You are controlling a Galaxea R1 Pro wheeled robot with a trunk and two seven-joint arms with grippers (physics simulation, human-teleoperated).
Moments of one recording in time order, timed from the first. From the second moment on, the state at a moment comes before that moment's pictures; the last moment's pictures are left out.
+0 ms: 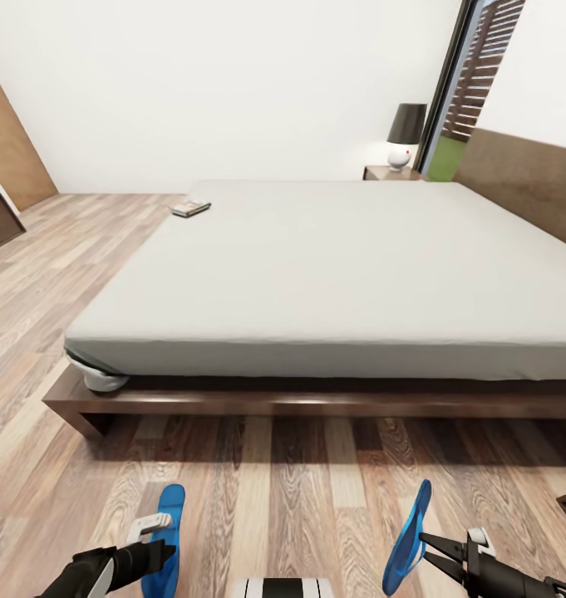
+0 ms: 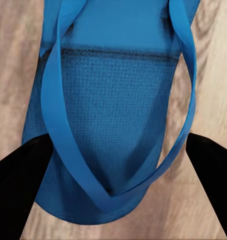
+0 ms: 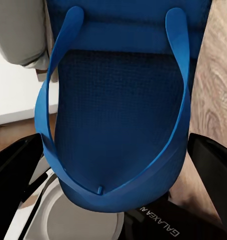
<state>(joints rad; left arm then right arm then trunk) -0.45 0.11 0.34 -0.42 -0.13 0.33 -0.40 -0.33 -0.41 -0.08 -0.44 -0.47 0.65 1.36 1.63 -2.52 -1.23</state>
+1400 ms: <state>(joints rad) -0.45 0.11 0.34 -0.42 -0.13 0.33 -0.40 -0.33 -0.41 -0.08 -0.44 -0.47 0.65 1.36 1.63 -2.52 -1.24</state>
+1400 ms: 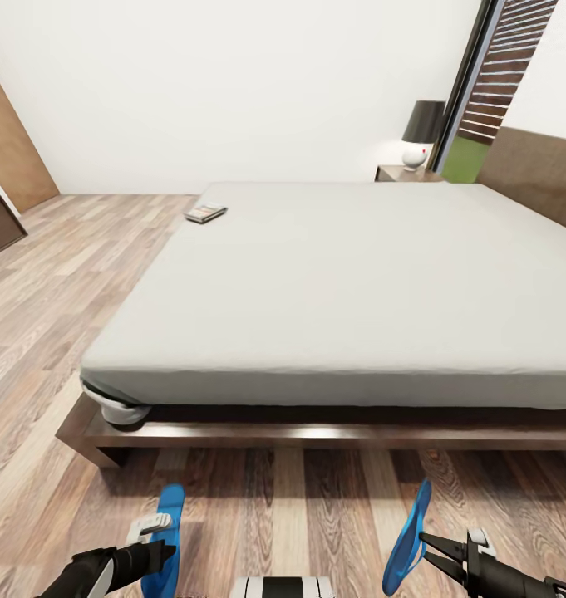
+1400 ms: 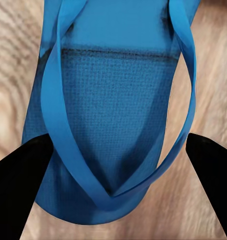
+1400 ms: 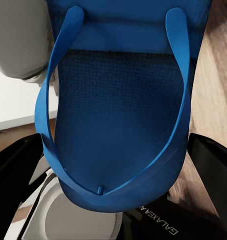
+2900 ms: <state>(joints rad) -0.44 0.11 0.34 -0.42 -0.13 0.28 -0.40 -0.33 -0.41 -0.08 -0.44 -0.47 0.65 1.36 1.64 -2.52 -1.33</state>
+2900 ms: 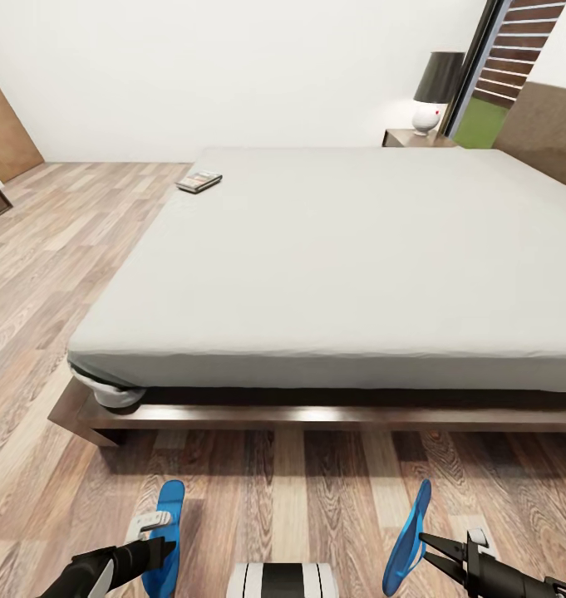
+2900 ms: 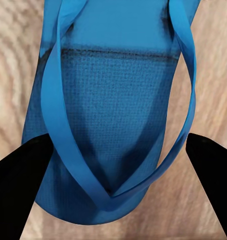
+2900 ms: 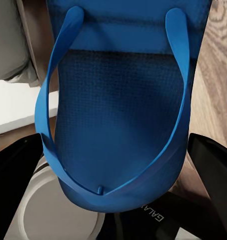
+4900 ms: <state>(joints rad) -0.50 0.16 0.34 -0.68 -0.38 0.61 -0.40 -0.33 -0.41 -0.08 -0.44 -0.47 0.65 1.36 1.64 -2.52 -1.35</state>
